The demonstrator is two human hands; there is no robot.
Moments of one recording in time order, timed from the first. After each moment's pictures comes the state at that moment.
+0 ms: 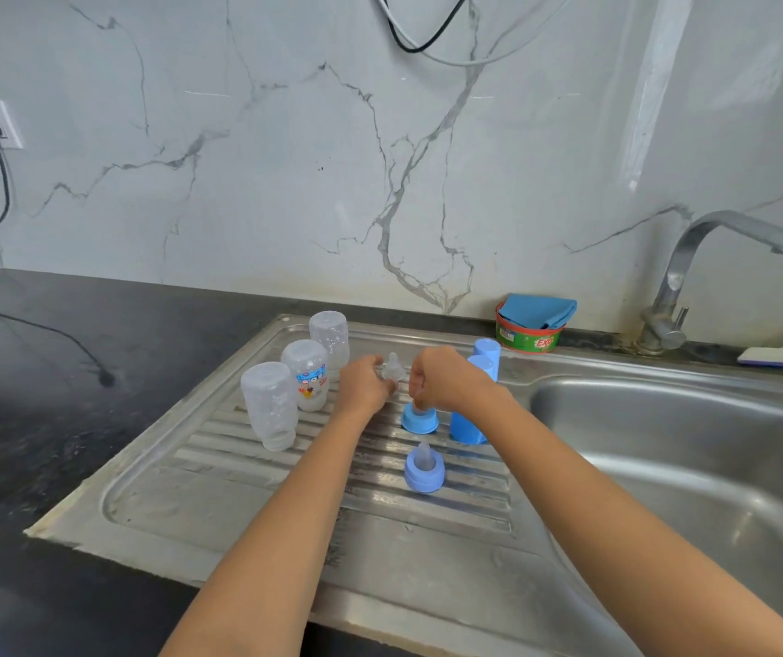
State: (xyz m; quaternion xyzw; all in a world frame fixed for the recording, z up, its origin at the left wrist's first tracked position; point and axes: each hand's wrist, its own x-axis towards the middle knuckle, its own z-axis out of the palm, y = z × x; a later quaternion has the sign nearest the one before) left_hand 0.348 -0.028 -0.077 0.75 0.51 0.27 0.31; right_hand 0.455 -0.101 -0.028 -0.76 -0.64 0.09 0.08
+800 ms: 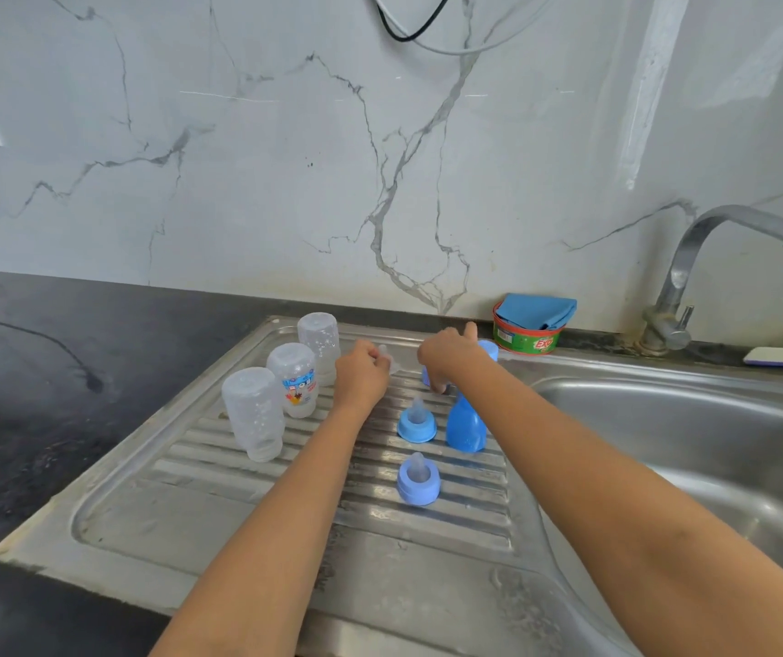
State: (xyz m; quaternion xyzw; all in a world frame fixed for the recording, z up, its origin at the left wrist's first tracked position) left_hand 0.370 -0.011 -0.078 0.73 0.52 0.35 0.29; right_hand 0.492 -0.047 -0.034 -0.78 -0.60 -0.05 -0.16
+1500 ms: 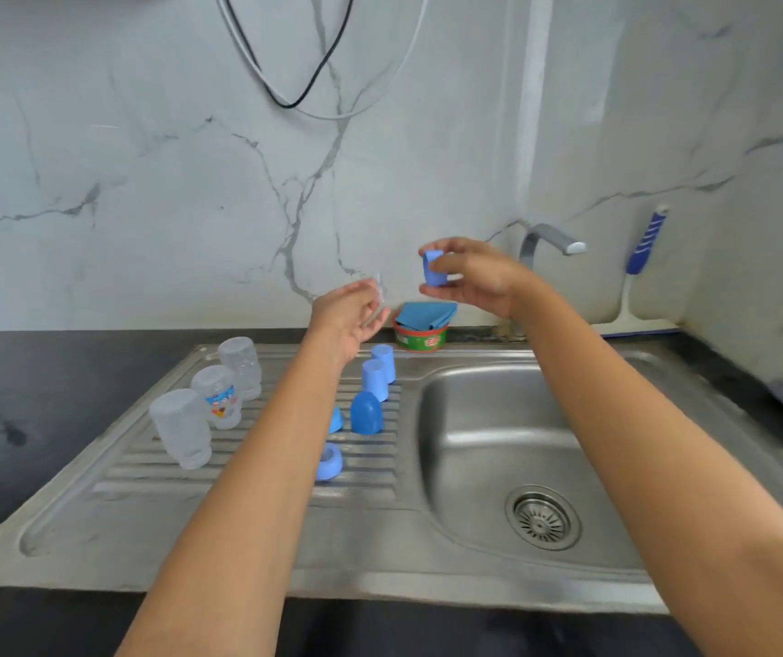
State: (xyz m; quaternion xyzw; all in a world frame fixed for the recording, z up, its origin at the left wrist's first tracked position) left_hand 0.424 -0.134 0.064 0.44 0.29 0.41 0.75; right_hand 0.575 -0.227 0.102 -0.54 -0.44 0.37 0.61
